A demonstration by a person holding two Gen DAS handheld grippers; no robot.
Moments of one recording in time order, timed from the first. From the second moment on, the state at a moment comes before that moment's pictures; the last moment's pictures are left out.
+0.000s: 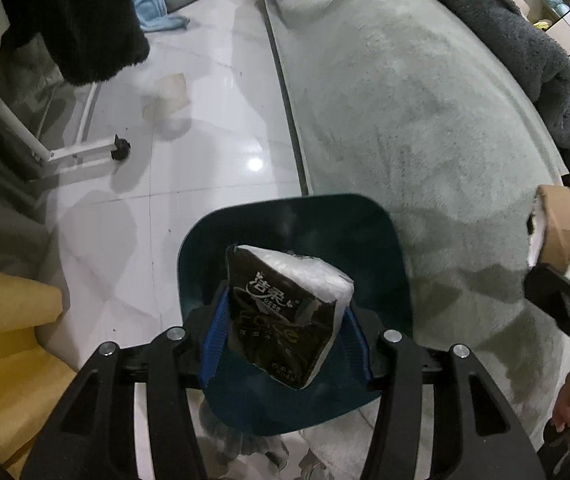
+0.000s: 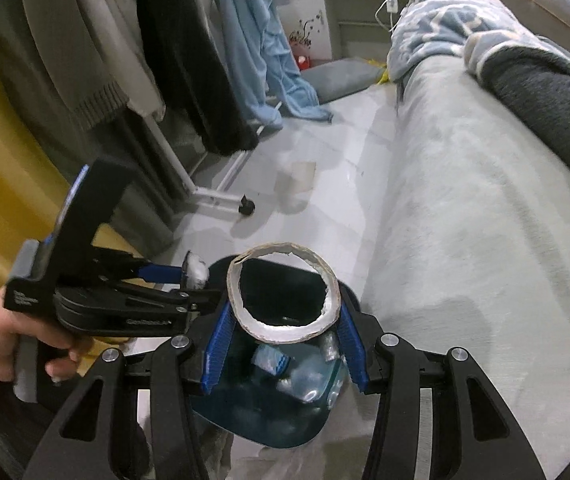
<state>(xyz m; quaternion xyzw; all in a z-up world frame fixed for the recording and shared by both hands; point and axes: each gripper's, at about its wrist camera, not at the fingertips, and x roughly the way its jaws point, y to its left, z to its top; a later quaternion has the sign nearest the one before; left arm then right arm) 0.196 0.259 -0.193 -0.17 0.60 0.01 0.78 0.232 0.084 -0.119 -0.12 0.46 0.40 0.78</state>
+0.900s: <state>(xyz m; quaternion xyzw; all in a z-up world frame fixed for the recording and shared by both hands) 0.181 0.285 -0.113 -0.17 0.44 0.03 0.88 0.204 0.119 -0.186 -0.20 0.53 0.39 0.73</state>
